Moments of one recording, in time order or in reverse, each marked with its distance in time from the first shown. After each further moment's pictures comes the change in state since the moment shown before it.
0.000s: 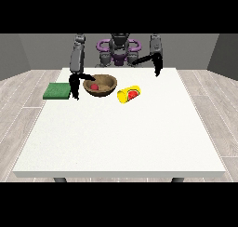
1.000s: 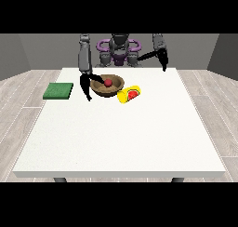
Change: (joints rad) left arm 0.051 0.037 0.008 -0.032 0.033 -0.048 0.010; right arm -0.082 0.094 0.021 0.056 -0.013 -0.150 0.107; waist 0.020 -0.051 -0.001
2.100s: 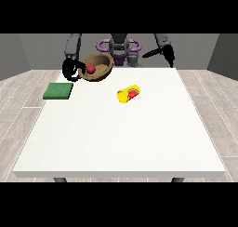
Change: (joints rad) left arm 0.072 0.091 0.117 0.110 0.068 -0.025 -0.032; right arm -0.084 -0.124 0.085 -0.054 0.077 -0.110 0.480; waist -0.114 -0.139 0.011
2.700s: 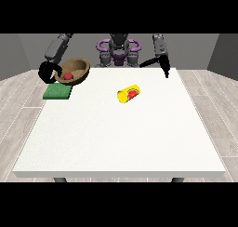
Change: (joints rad) left arm -0.003 -0.032 -0.026 -0.054 -0.024 0.064 -0.084; right arm 0.037 -0.249 -0.149 0.018 -0.124 0.233 -0.055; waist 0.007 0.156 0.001
